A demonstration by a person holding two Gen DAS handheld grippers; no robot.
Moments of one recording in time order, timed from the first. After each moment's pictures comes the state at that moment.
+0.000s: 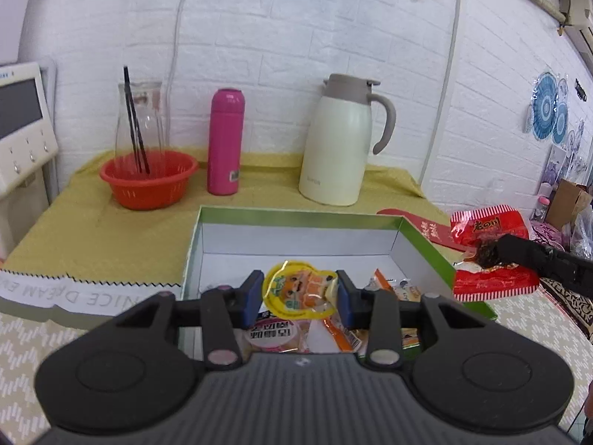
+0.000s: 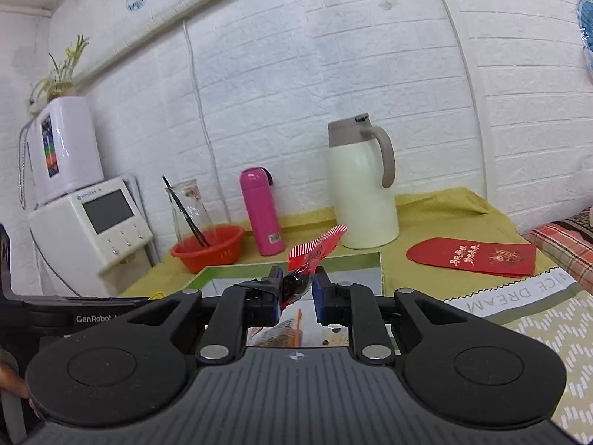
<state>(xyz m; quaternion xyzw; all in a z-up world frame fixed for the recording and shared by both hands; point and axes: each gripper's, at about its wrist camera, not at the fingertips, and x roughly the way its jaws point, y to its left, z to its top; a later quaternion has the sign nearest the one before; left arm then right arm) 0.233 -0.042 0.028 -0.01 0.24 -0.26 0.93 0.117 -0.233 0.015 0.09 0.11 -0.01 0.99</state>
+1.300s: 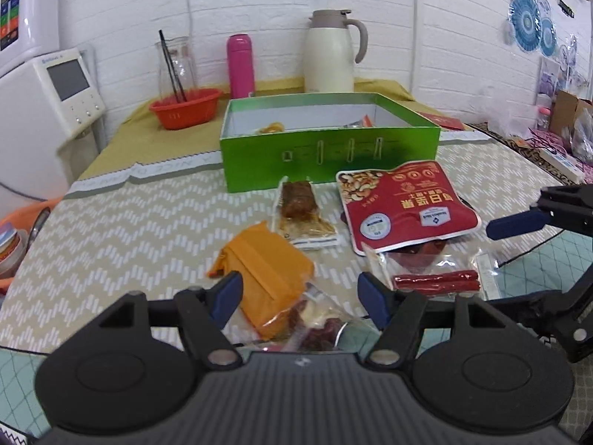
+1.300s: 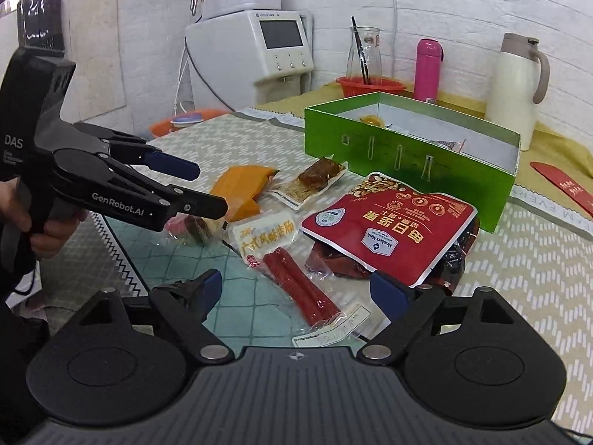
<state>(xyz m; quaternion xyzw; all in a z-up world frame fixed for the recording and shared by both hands) 0.040 0.015 -0.027 0.09 0.29 -0.23 0.93 -0.008 -0.163 -0.040 -0.08 0.29 0.23 0.93</state>
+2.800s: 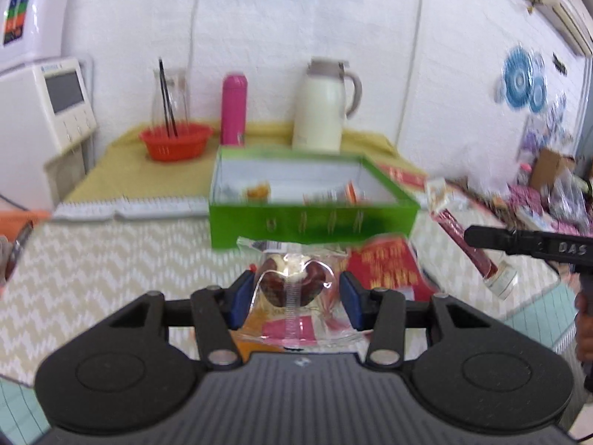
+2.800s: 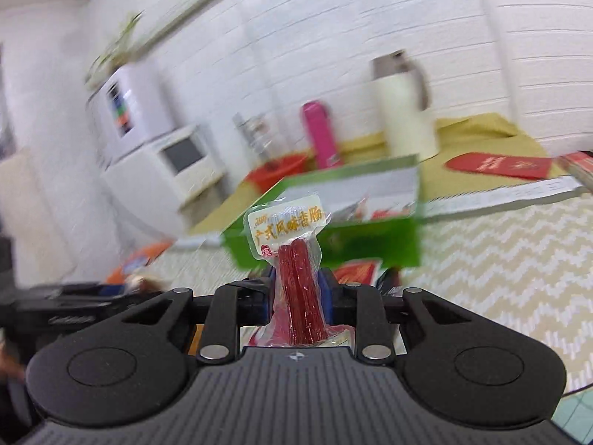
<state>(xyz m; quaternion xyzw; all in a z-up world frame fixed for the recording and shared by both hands) 0.048 0.015 0.030 0.01 0.23 -0.25 0.94 0.002 -0.223 0.008 0.16 0.18 0.09 0.97</state>
